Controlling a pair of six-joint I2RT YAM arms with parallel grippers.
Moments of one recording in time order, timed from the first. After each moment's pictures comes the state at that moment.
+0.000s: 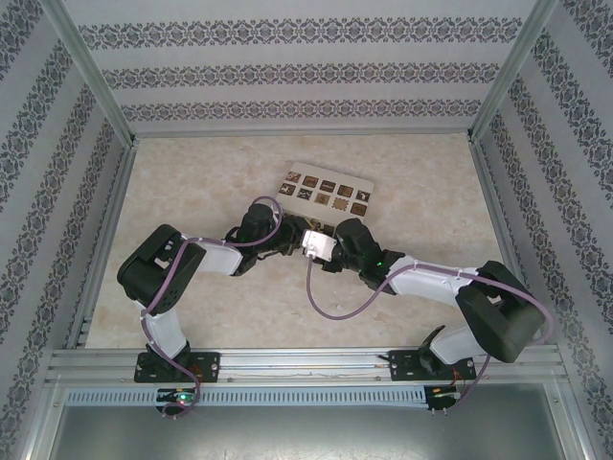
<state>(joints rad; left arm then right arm) -0.55 1.81 0.74 0.66 0.42 -1.53 0.72 1.43 0.62 0.21 -0.07 -0.66</state>
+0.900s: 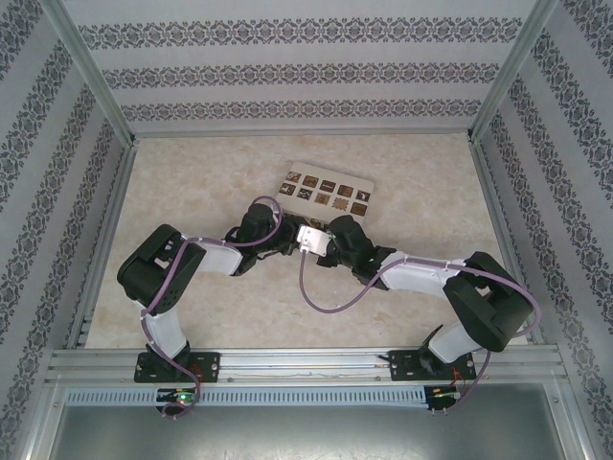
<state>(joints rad) -0.55 1.81 0.74 0.67 0.42 -1.53 0.74 1.51 0.67 0.24 0.03 -0.67</state>
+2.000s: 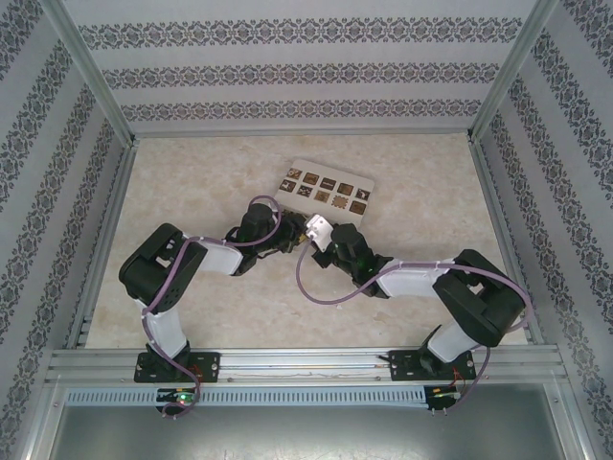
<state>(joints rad) -0.55 1.83 0.74 0.70 0.37 -1.54 0.76 1.56 0.57 0.54 0.11 -0.18</state>
